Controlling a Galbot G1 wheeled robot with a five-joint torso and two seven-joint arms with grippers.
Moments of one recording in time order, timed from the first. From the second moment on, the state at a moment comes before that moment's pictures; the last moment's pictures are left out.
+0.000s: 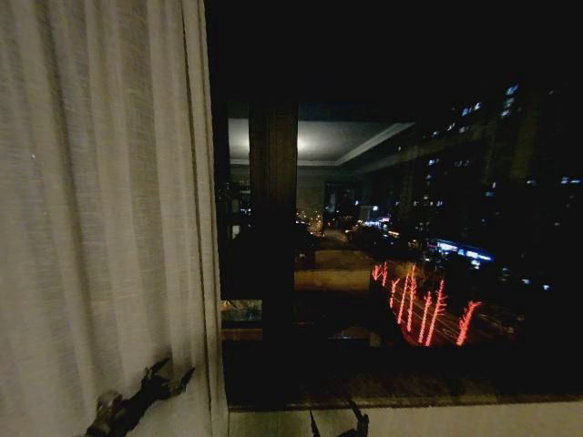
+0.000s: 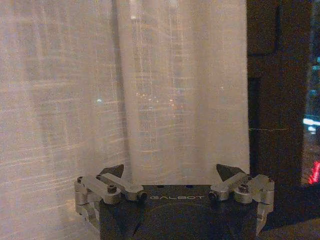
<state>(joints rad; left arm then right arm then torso) 1.10 -0.82 -0.46 -1.68 -0.67 0.14 0.07 -1.56 1.37 0.33 2.05 -0.26 0.08 0.06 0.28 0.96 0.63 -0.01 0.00</state>
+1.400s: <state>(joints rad) 0.86 -1.05 -0.18 -1.58 -0.51 0.23 -0.41 -1.56 1.37 0.35 2.04 -0.31 0.10 0.05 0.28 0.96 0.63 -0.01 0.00</state>
